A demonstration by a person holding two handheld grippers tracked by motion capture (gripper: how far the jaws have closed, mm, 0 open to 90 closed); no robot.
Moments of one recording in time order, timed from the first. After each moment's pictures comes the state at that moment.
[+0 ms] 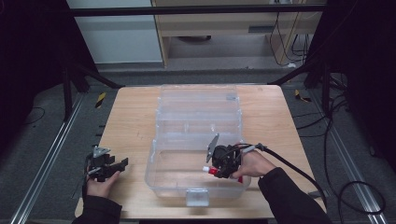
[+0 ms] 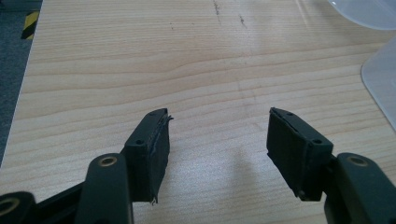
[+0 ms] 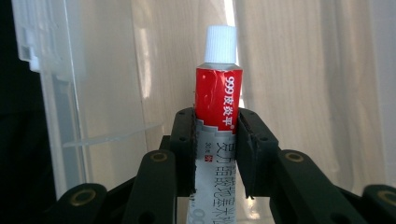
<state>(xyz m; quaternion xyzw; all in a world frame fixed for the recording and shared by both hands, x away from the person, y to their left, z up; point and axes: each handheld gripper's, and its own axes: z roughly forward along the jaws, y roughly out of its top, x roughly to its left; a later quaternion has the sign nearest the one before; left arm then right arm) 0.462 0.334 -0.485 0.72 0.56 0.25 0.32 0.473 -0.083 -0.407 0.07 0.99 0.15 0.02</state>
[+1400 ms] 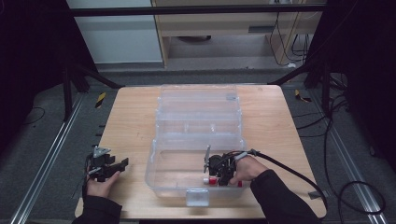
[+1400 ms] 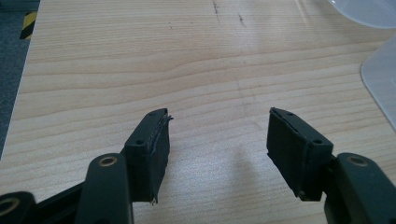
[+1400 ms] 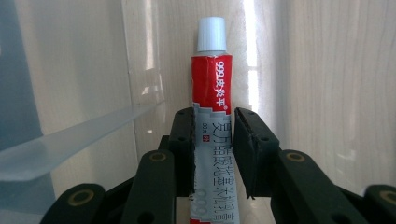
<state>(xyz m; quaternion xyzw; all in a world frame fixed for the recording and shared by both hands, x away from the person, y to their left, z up) 0.462 0.333 -0.486 0.72 0.56 0.24 0.32 0.474 -0.073 -0.450 0.05 1.00 0.08 0.00</state>
